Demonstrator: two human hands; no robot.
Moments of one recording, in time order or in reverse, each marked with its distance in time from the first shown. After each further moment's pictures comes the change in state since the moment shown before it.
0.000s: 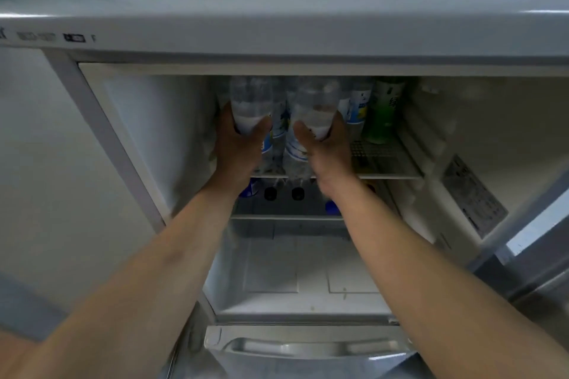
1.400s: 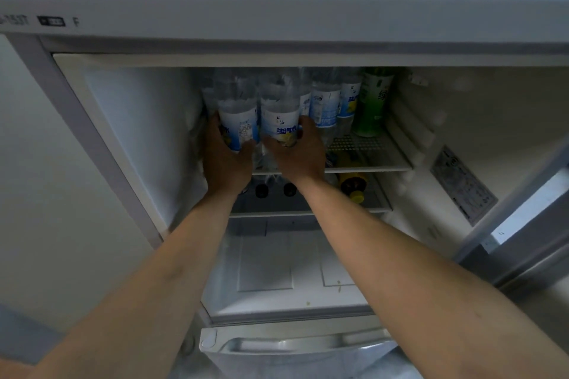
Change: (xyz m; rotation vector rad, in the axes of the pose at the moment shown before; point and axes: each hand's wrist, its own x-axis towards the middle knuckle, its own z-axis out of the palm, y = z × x) left_hand -0.005 -0.041 -0.014 0.287 0.027 0.008; right_hand -0.005 0.028 0.026 -0.457 0.075 -0.006
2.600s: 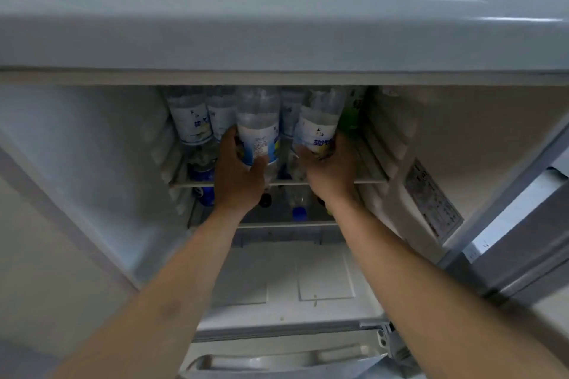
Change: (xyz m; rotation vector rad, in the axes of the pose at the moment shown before) left_hand -0.029 0.018 0.066 0.036 -0.074 0.069; right_hand 0.025 0.046 -0.087 0.043 0.130 -0.006
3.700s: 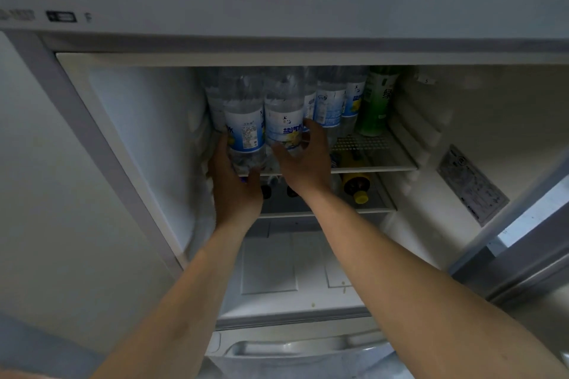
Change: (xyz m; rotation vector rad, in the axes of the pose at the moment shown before) left_hand -0.016 -0.037 -0.064 -0.252 0.011 -0.091; right_hand -0.044 -0.032 0.086 -0.032 -0.085 0.023
